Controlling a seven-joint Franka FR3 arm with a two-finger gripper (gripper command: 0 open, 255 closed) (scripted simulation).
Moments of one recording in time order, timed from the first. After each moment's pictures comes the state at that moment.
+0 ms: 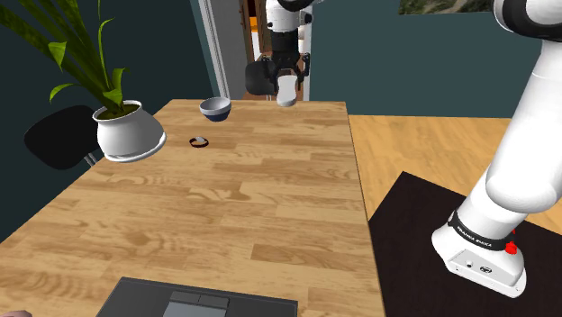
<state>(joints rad) -0.11 0.16 0.30 -1.54 -0.06 1.68 1.09</state>
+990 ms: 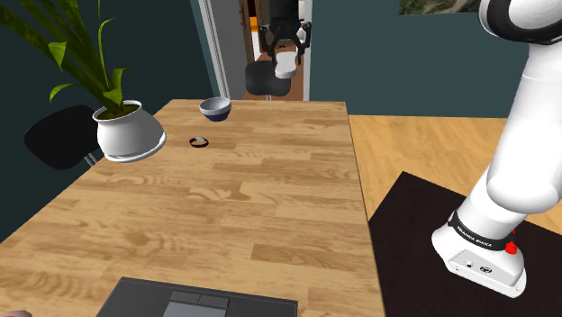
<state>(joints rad) -0.10 0.22 0.31 -1.26 -0.08 1.46 1.10</state>
